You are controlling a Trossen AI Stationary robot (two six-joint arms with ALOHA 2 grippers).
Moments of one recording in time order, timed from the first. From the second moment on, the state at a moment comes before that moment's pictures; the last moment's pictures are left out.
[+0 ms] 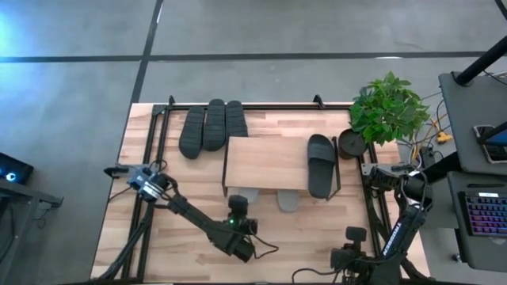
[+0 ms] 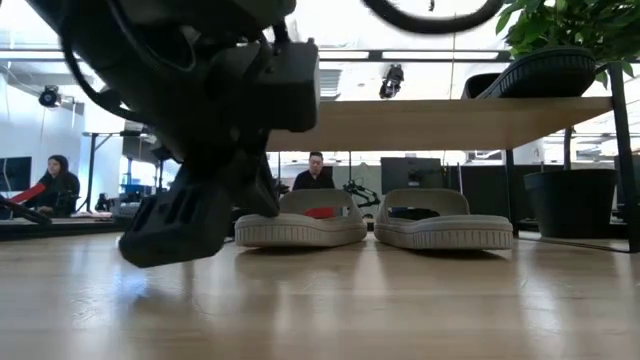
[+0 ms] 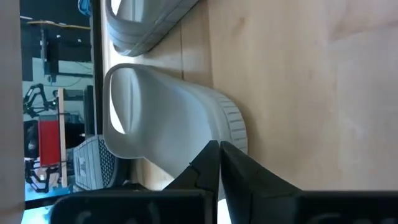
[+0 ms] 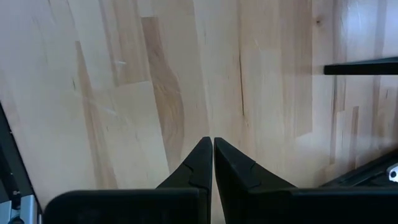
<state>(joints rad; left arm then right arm) -0.56 2.20 1.56 -0.96 -0.95 -0.39 1.11 1.98 1.54 -1.41 0.24 1.26</state>
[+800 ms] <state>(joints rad) -0.44 2.17 1.60 -0.95 -0.73 -0.74 1.11 1.98 1.53 -1.41 0.26 1.35</state>
